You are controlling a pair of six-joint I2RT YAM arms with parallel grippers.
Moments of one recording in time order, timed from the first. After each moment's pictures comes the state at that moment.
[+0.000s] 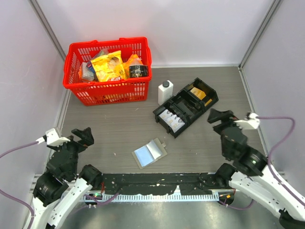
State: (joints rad) left arm -0.59 0.09 0.72 -0.84 -0.76 -0.55; right arm 0.77 0.50 0.62 -0.41 0.90 0.94
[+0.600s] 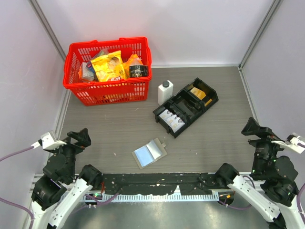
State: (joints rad) left arm -0.59 0.01 0.72 -0.84 -0.78 -0.55; right arm 0.77 0.01 0.77 -0.54 1.15 0.28
